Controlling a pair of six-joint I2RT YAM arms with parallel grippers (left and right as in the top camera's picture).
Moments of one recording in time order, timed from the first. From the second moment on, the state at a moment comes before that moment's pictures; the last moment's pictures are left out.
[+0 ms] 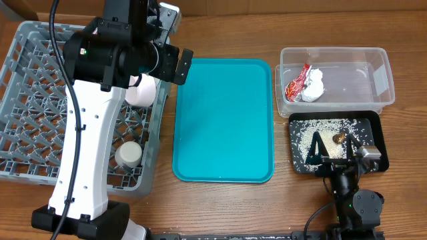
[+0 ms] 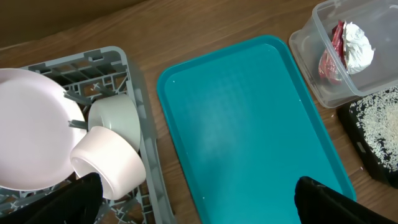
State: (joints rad) left arm -0.22 1.71 2.12 -1.36 0.12 0.10; right arm 0.06 0.01 0.02 -0.03 0.01 0.33
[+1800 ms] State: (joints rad) left arm 0.06 0.02 0.07 -0.04 0.20 0.25; right arm 0.06 0.01 0.02 -0.03 0.00 0.33
